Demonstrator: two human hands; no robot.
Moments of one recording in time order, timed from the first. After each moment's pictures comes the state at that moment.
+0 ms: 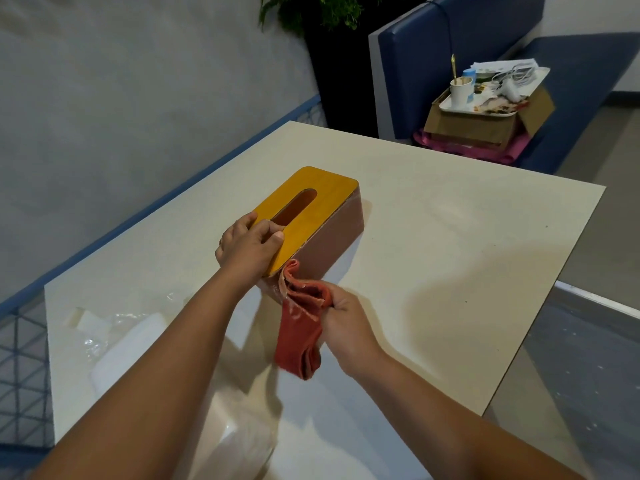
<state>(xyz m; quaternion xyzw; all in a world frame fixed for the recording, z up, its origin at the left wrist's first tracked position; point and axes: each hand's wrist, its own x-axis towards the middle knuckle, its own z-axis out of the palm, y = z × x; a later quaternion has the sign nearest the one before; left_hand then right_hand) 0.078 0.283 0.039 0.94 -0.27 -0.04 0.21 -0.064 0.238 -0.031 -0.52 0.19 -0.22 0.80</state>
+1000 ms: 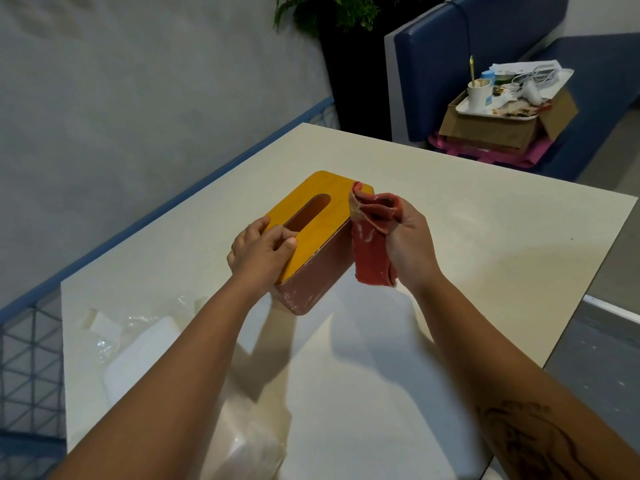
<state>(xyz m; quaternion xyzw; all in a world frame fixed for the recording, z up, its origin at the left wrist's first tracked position) 0.076 0.284 0.039 0.94 -0.27 -0.04 0.21 -0.043 0.130 0.010 -0.58 0.22 -0.34 0.71</state>
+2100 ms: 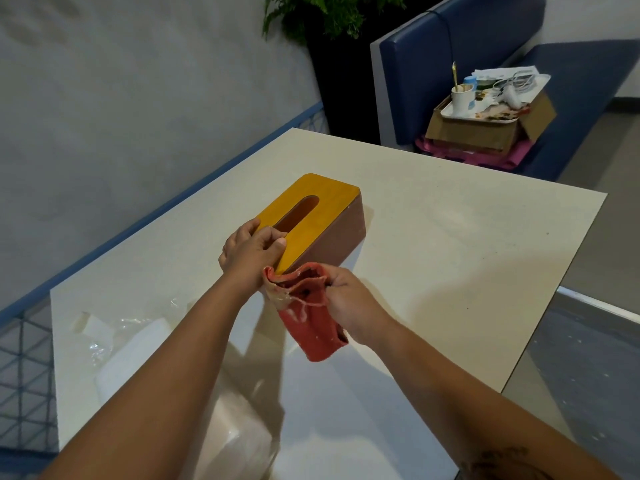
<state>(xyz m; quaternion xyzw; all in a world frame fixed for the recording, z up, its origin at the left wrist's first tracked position) 0.075 0.283 0.042 0.94 -0.27 -0.06 0.22 -0.057 0.205 -0.003 -0.56 0.06 -0.12 0.82</state>
